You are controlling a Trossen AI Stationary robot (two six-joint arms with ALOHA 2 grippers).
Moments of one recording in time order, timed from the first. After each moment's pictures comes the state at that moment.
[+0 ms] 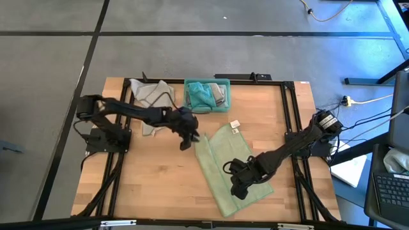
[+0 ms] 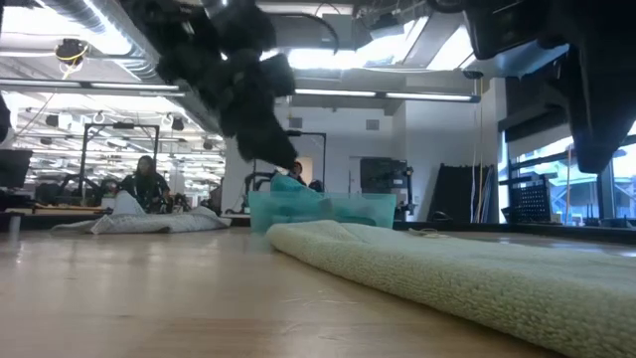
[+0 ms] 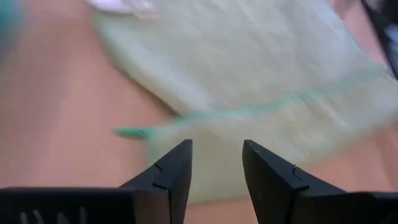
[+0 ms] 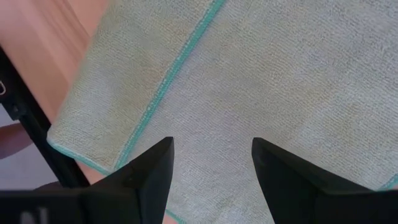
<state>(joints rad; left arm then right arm) 0.13 1.56 0.82 -0.02 0.25 -0.13 0.56 1.73 1.21 -0.76 0.03 1.12</state>
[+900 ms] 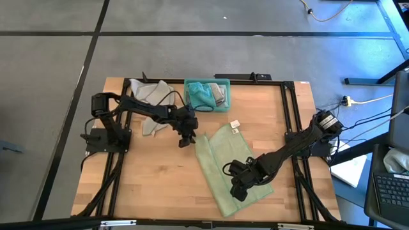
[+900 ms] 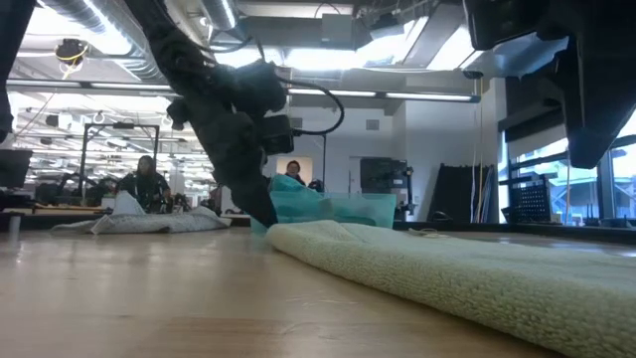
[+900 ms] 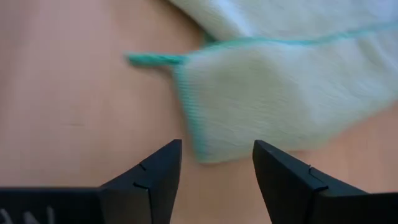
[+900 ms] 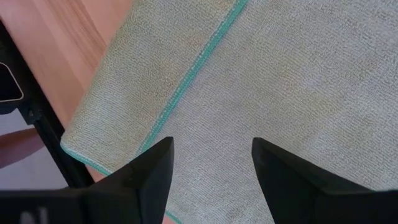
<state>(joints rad) 0.25 1.74 0.82 -0.06 0.40 -0.02 0.58 1.73 1.21 -0.72 0.06 1.12</state>
